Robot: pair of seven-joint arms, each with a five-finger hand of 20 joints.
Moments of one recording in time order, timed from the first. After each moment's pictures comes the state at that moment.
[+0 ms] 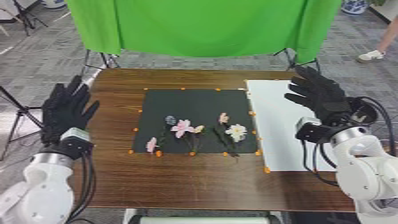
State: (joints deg) left arm 116.7 -45.7 -92.3 -119.4 16.6 16.1 20.7; right arm -104.6 -57.0 95.1 -117.9 -57.3 6.7 9.0
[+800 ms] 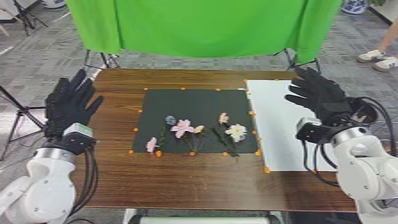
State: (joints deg) left arm 114.2 -45.7 -91.2 -118.9 17.3 14.9 19.9; right arm -104.9 -56.0 94.8 -118.1 -56.8 7.7 9.3
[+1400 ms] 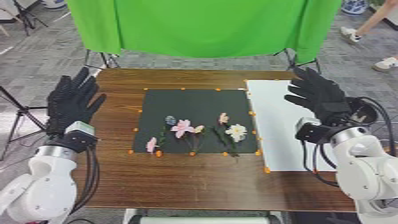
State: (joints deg) left arm 113.1 -45.1 -90.3 -118.8 16.9 14.9 20.1; right arm -104.7 -56.2 94.7 -118.0 -56.9 7.7 9.4
